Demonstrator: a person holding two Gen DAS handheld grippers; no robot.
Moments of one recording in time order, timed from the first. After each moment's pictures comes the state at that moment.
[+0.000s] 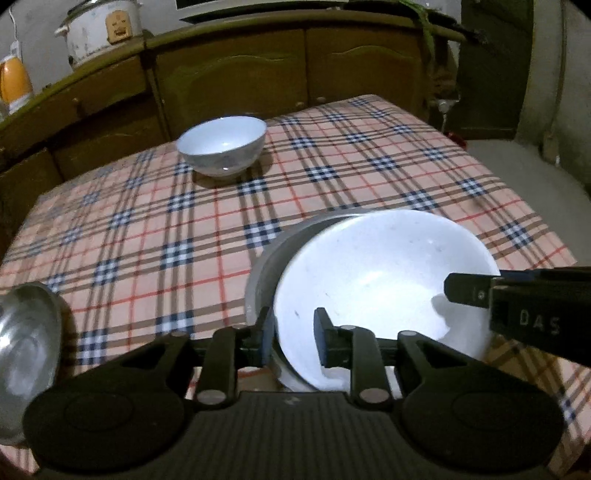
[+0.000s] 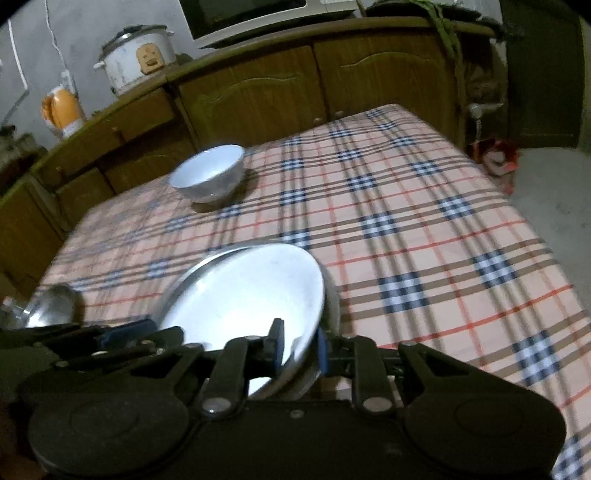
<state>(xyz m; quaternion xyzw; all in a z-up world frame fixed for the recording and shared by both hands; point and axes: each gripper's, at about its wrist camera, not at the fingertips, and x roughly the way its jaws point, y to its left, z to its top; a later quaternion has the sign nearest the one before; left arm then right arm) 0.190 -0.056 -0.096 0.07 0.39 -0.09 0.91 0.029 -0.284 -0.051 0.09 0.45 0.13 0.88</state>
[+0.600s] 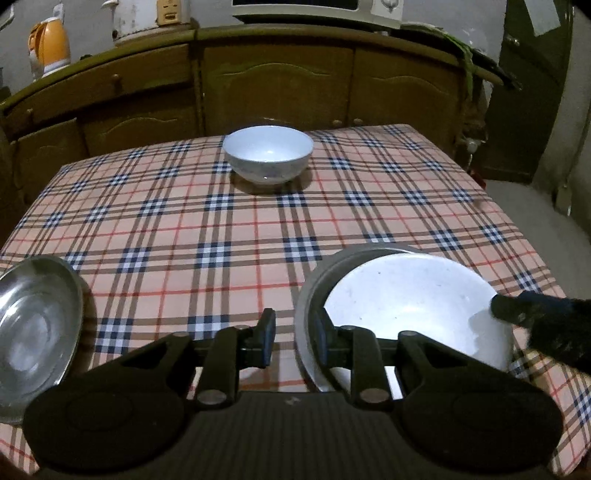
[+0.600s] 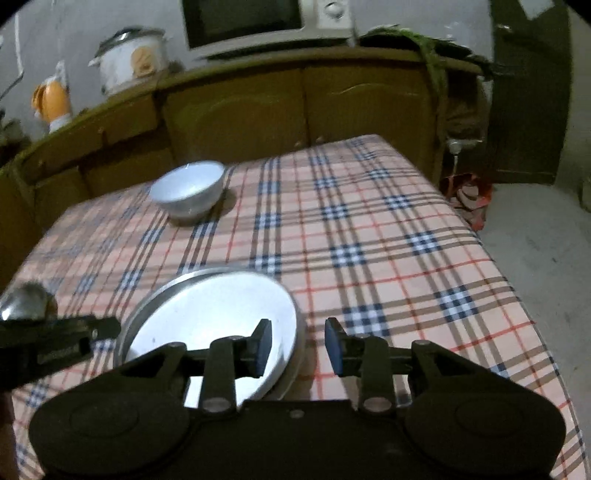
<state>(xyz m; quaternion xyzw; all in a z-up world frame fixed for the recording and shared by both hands) 0.196 -0.025 -0.082 0.00 0.38 -0.06 0.92 0.026 -0.289 -0.037 0.05 0.41 0.09 0.90</state>
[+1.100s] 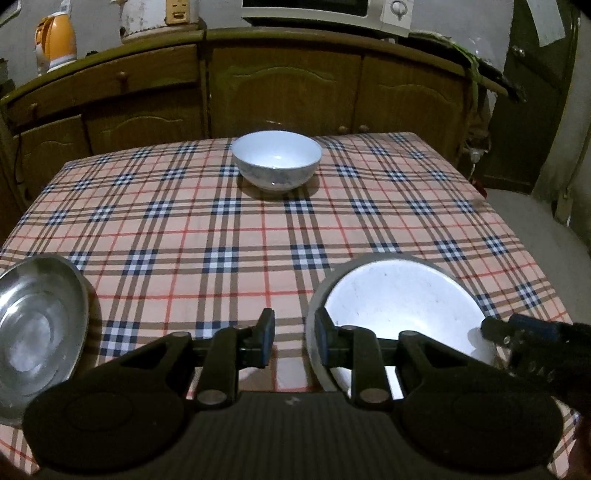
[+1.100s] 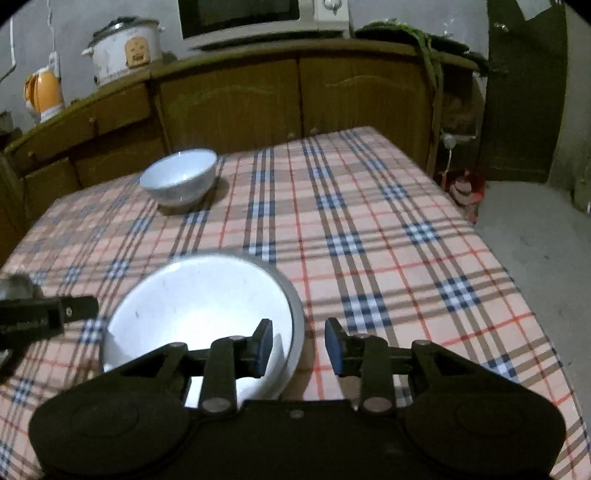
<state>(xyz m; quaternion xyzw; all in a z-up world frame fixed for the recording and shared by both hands) 0.198 -0.015 -0.077 -0.01 0.37 -0.06 0.93 0.025 -0.276 -0.047 0.03 0.42 0.08 0.90</state>
